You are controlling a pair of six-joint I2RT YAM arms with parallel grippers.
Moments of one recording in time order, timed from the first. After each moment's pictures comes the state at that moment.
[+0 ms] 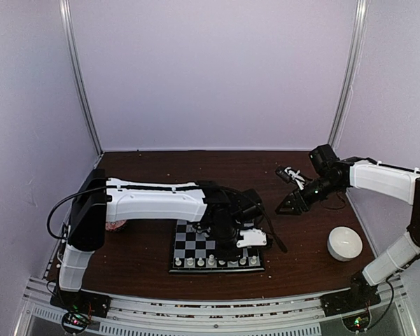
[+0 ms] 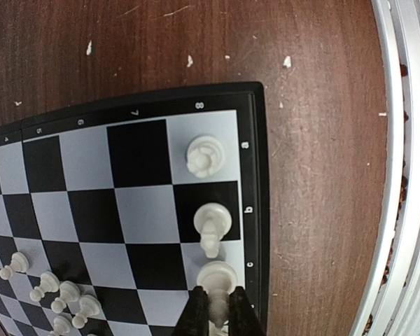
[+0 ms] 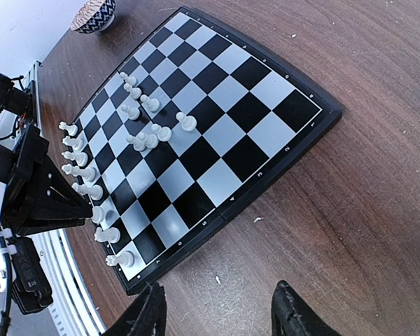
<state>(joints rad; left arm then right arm) -1.22 2.19 1.83 -0.95 0.09 0.41 0.31 1.46 0.99 -0.62 -0.66 -0.32</state>
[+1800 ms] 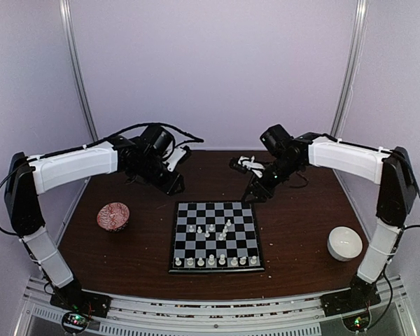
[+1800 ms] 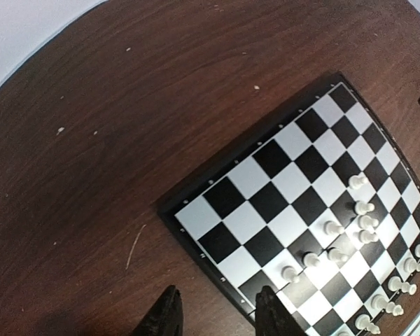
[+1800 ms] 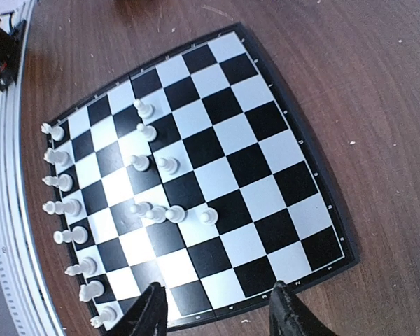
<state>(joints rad) -0.70 1.70 1.42 -0.66 0.01 -0.04 0.60 1.80 1.49 -0.77 -0.47 -0.45</state>
